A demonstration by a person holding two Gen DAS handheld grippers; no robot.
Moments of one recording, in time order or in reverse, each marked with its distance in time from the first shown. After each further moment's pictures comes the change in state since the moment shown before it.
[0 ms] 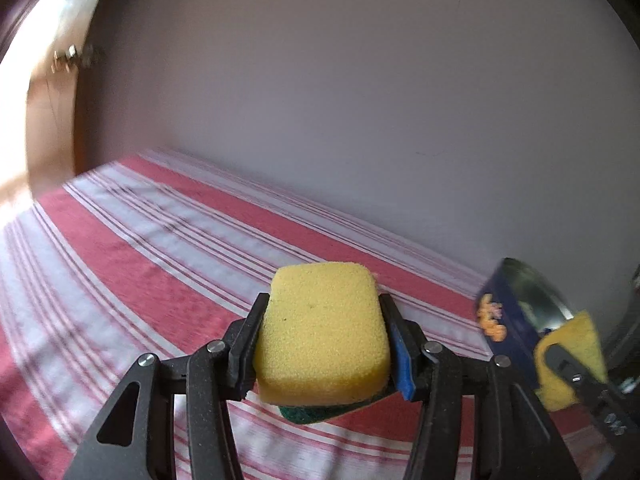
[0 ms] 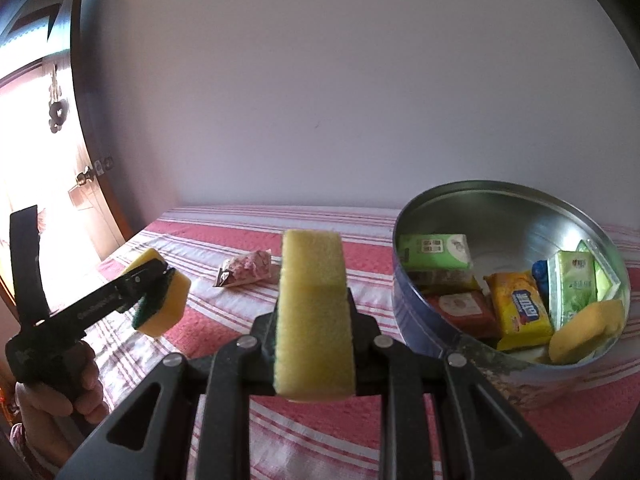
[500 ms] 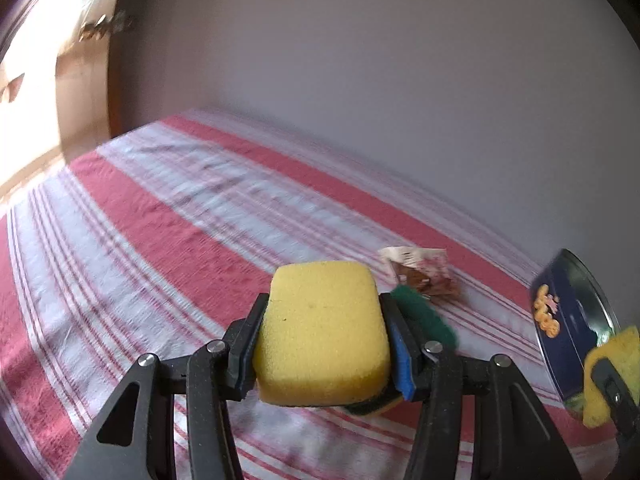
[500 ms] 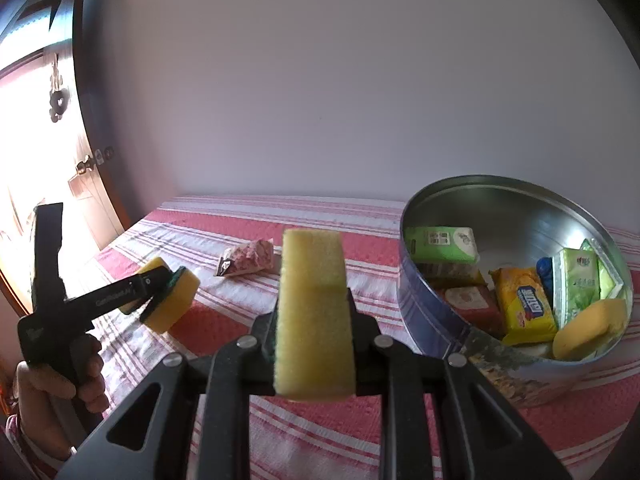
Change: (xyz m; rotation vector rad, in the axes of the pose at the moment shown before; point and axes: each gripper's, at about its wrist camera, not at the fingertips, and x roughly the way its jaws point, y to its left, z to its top) left arm 0.027 0.025 -0.001 -0.057 0.126 0.210; right arm 0.000 0.005 -0.005 -0.025 0.030 -0.003
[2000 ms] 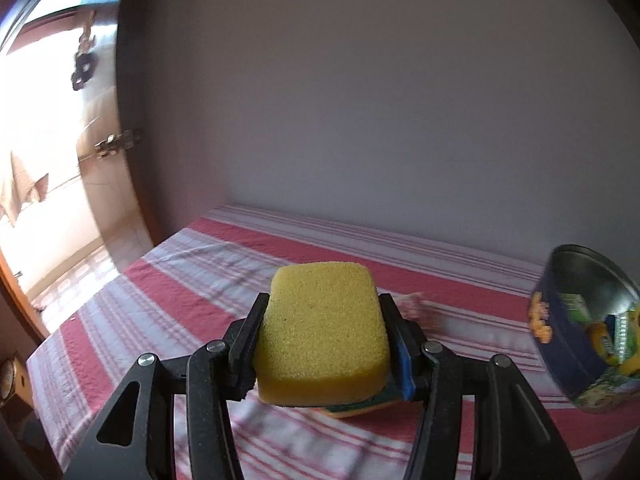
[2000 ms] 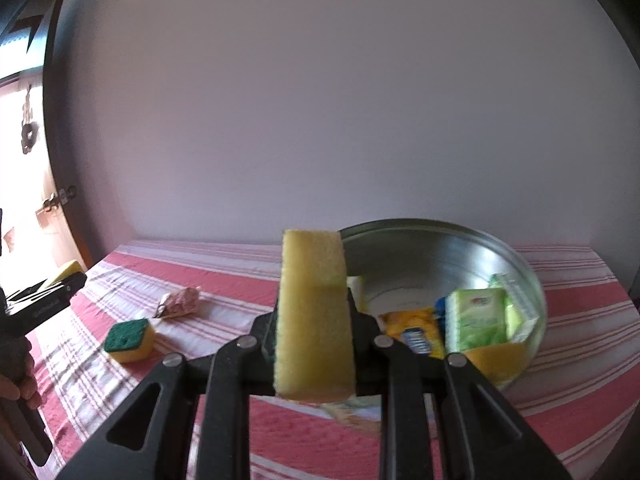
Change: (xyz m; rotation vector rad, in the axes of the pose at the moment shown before) left arm -0.079 -0.096 0.009 0.253 -0.218 0.167; right arm -0.057 -0.078 0.016 0.043 -0.134 -0.151
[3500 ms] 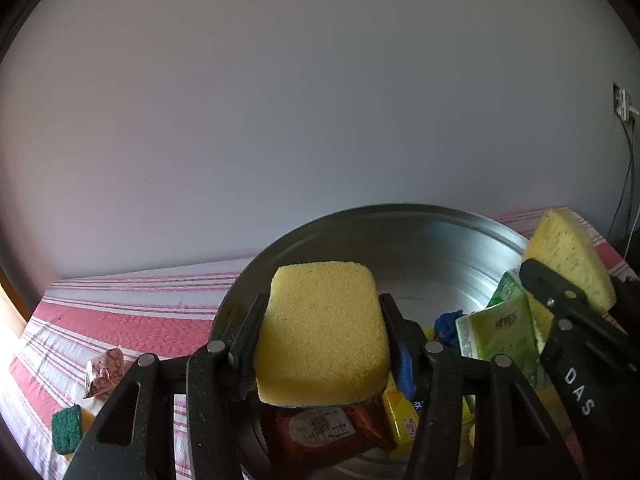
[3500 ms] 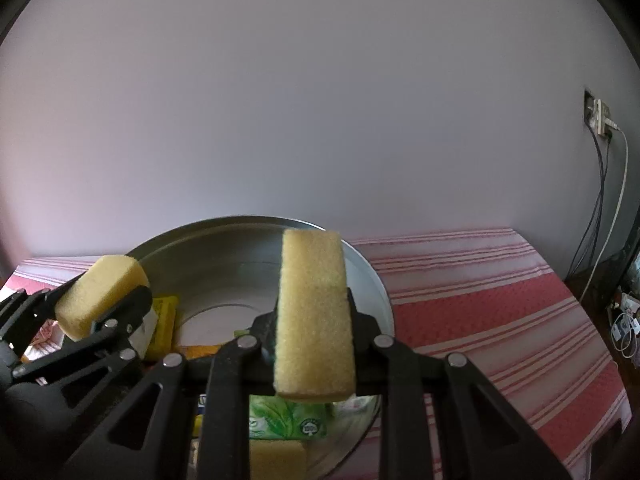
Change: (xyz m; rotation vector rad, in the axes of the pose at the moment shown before) left arm 0.027 -0.263 -0.019 0.334 0.025 -0.346; right arm 0.056 -0.112 0.018 0.082 0.084 -0.308
